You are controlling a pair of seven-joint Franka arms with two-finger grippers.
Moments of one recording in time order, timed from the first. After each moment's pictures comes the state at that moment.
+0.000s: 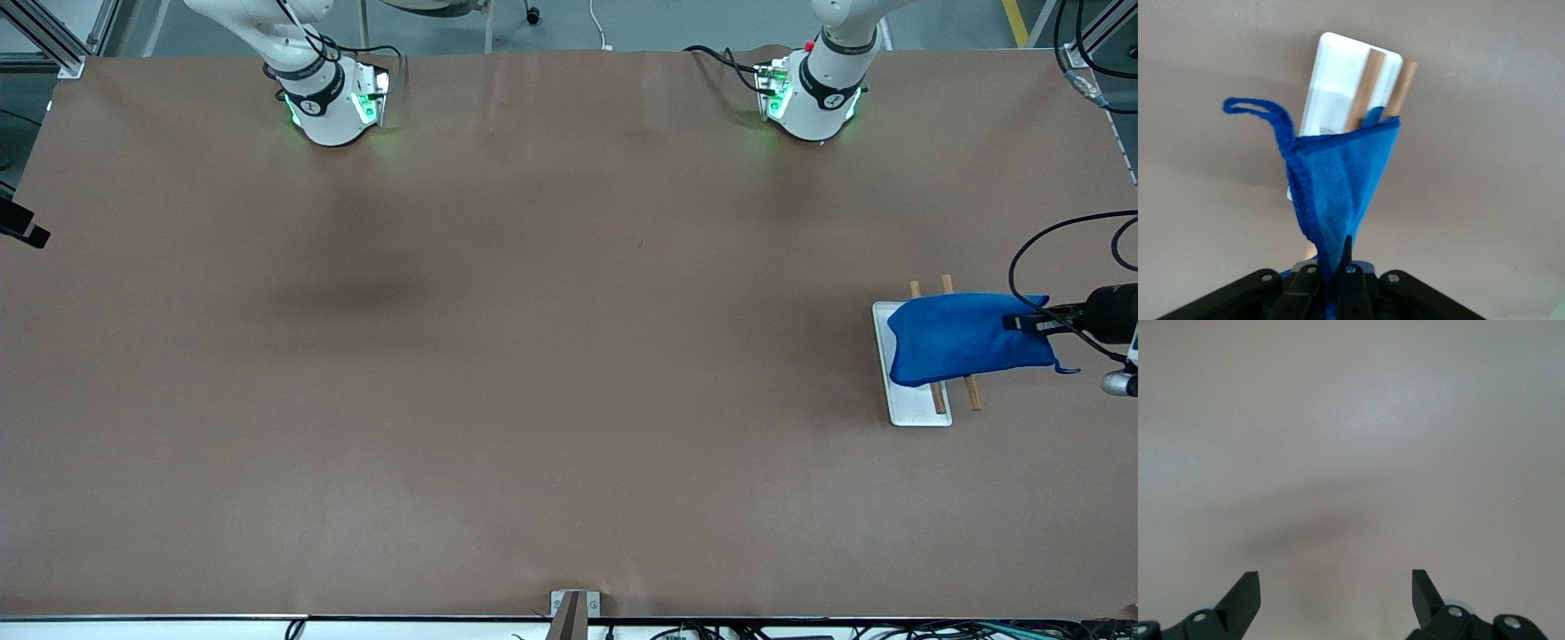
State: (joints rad) left arm 0.47 0.45 -0.18 -1.49 -0.10 1.62 0.10; right arm -0.10 0.04 -0.09 -1.46 0.00 1.49 0.01
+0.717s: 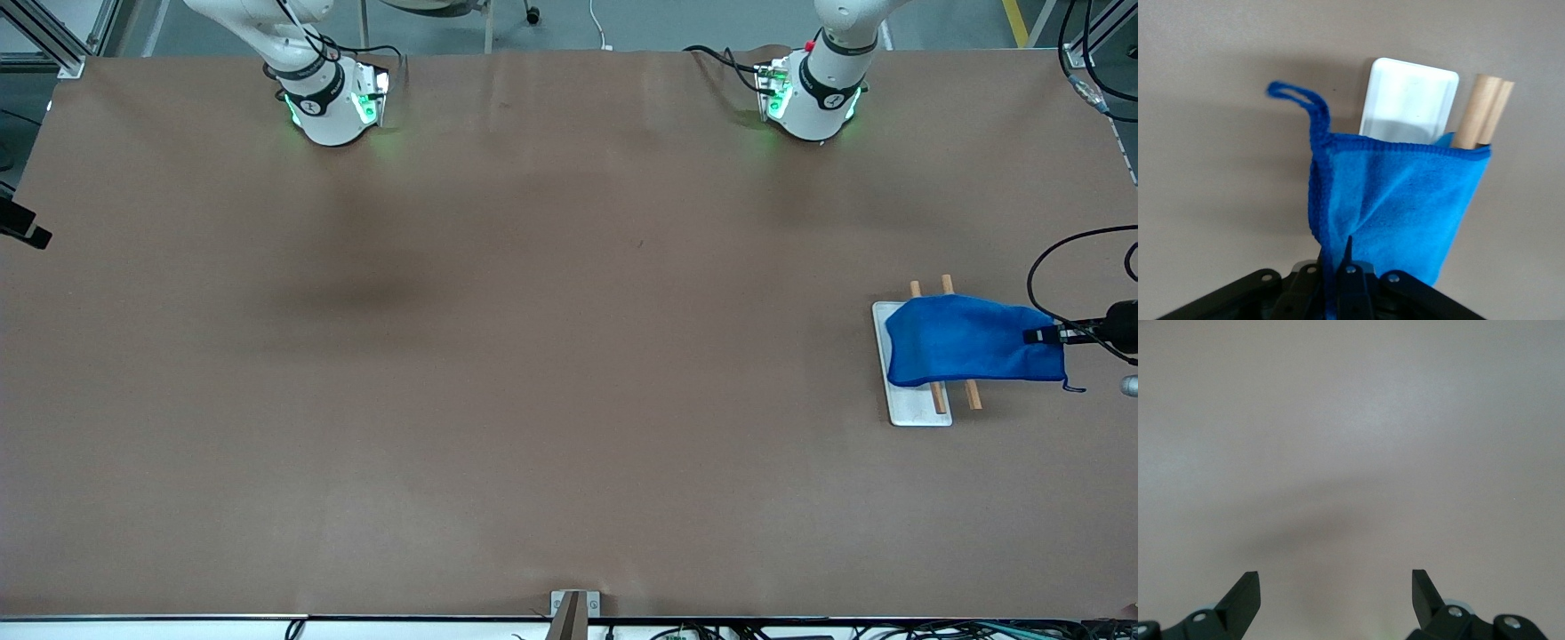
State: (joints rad) left arm 0.58 0.57 -0.18 -1.50 -0.10 1.76 0.34; right arm -0.10 0.04 -0.09 -1.46 0.00 1.49 0.02
